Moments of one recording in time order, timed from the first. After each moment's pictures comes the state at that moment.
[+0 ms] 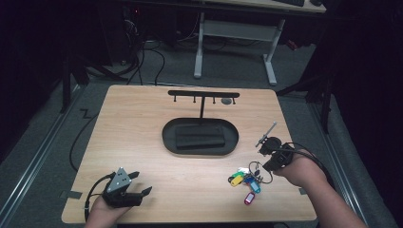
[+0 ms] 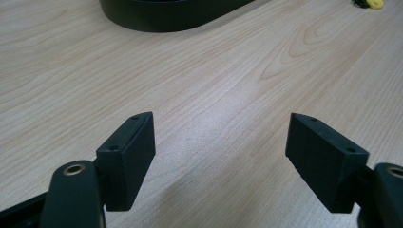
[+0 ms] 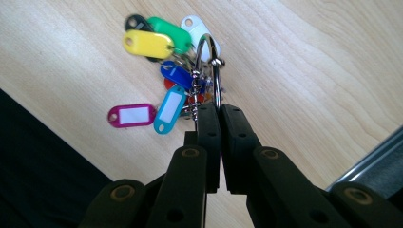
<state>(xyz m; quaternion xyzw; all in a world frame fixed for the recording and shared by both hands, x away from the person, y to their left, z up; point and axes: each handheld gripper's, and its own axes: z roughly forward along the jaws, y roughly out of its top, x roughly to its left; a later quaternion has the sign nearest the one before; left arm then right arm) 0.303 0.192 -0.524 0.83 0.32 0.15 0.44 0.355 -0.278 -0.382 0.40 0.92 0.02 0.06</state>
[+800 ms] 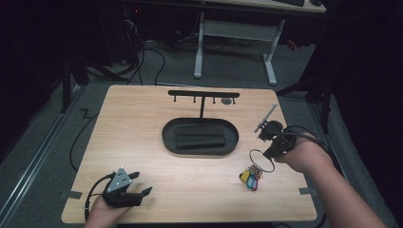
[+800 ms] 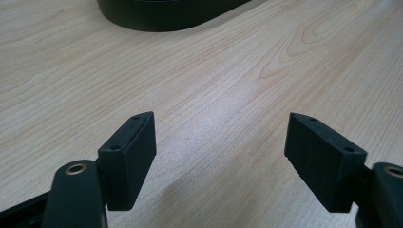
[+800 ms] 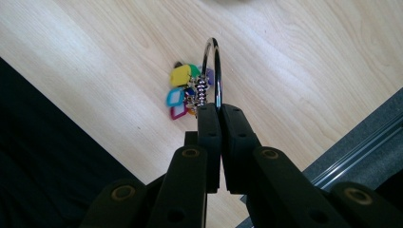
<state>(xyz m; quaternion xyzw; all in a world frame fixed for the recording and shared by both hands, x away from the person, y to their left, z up) 0.303 0.191 -0.525 0.83 0.32 0.15 0.44 0.366 -0.260 -0.322 0.38 0.92 0.02 0.06</state>
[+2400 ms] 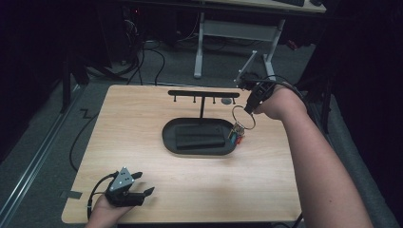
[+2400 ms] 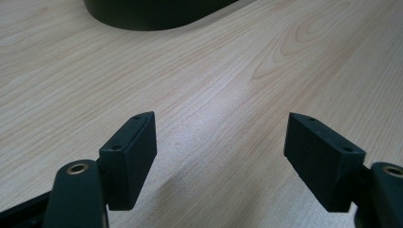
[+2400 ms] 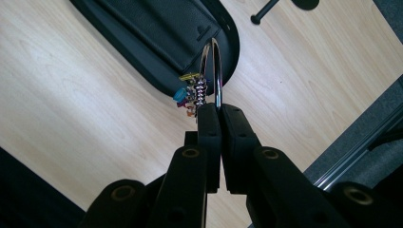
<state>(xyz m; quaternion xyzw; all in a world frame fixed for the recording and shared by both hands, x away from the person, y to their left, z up) 0.307 0.187 -0.527 0.83 0.31 0.13 0.44 0.467 -0.212 -0.260 0.40 0.91 0.04 0.10</state>
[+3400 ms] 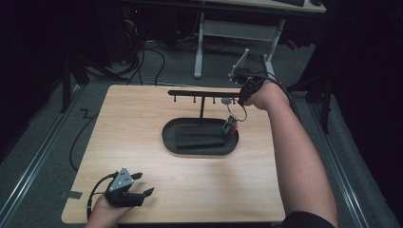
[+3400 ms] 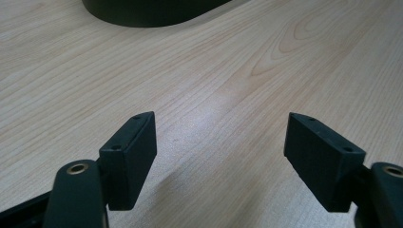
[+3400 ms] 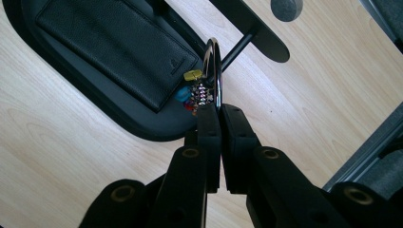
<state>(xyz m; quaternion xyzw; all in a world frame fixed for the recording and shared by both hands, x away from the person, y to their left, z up) 0.306 0.188 -0.528 0.83 0.31 0.13 0.44 0.527 -0.214 -0.297 0.42 0.90 0.06 0.09</state>
